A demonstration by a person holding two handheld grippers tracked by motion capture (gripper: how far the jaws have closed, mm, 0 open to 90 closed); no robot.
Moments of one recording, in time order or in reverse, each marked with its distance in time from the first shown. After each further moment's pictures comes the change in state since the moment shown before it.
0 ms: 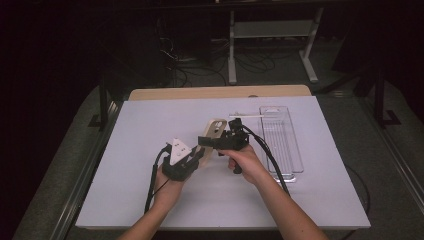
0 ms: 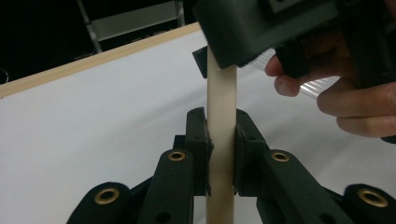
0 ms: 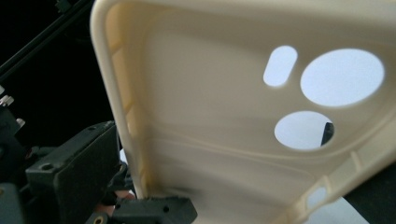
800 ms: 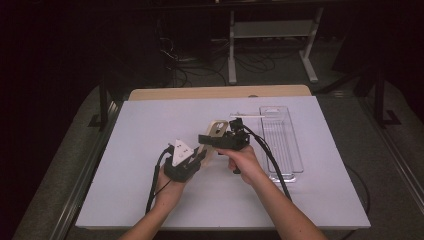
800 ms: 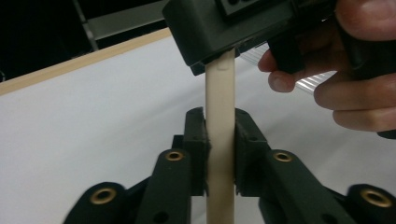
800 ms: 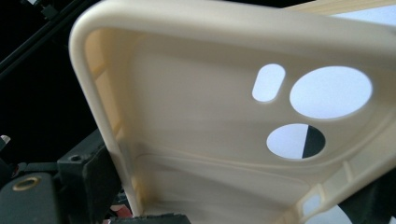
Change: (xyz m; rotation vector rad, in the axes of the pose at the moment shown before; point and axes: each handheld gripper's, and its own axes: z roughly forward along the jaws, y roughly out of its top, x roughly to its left) left arm -0.002 -0.001 0.002 0.005 -0.017 0.005; right arm 0.000 -0.001 -0.001 -0.003 -0.048 0.029
